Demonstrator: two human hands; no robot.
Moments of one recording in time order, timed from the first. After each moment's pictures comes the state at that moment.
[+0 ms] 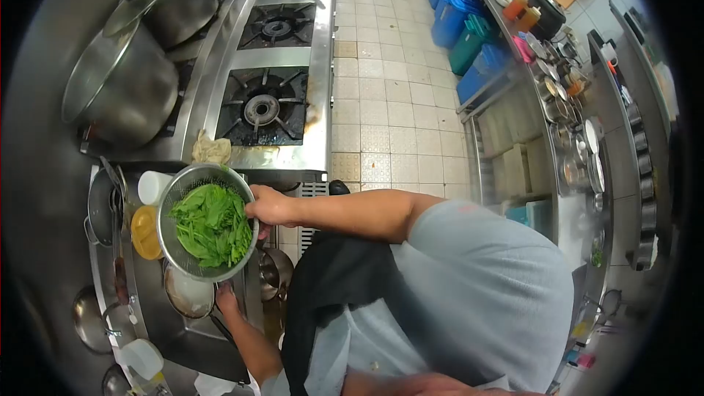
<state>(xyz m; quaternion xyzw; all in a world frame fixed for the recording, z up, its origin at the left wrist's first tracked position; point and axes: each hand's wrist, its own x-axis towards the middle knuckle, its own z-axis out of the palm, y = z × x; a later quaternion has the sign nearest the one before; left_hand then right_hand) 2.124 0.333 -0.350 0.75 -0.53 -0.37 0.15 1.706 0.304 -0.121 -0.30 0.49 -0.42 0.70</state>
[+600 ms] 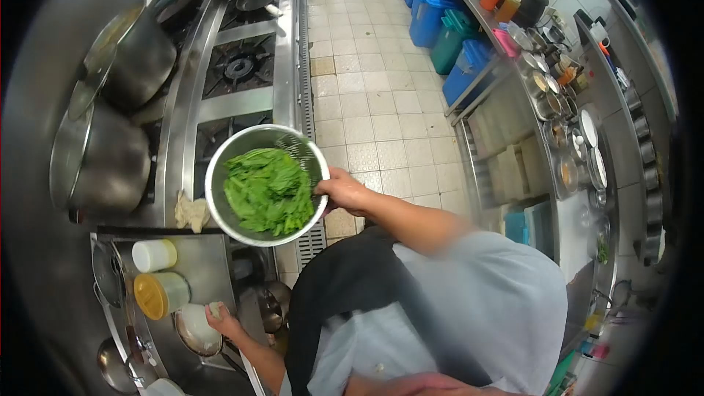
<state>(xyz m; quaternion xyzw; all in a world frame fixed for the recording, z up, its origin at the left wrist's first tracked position) 1.981 0.309 -0.272 0.73 -0.56 -0.17 0.34 1.452 0.376 -0.119 -0.16 0.55 -0.55 0.61</state>
